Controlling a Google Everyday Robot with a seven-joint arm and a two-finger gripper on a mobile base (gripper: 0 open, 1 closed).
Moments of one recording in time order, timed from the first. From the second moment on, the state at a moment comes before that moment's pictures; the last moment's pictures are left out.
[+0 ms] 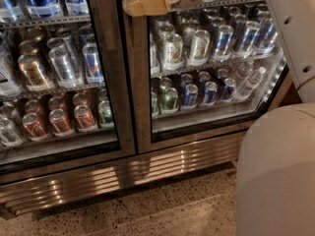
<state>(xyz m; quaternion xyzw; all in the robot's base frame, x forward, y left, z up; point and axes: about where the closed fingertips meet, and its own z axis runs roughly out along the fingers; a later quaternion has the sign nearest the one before) 0.621 0.037 1.049 -0.64 0.50 0.39 0.43</state>
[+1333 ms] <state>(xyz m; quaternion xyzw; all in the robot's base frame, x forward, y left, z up) 0.619 0.035 1.051 -0.64 0.50 0.38 0.45</state>
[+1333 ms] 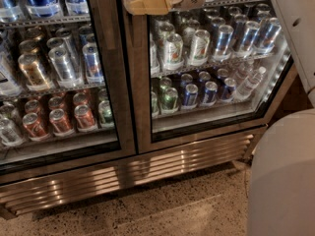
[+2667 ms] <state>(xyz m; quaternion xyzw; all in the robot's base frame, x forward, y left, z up) 0.620 0.035 1.051 -0.63 0.51 0.38 0.45</state>
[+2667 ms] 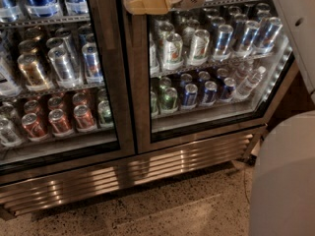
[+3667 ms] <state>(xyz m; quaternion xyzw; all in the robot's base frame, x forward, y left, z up) 0.620 0.035 1.052 -0.63 0.51 0.37 0.45</state>
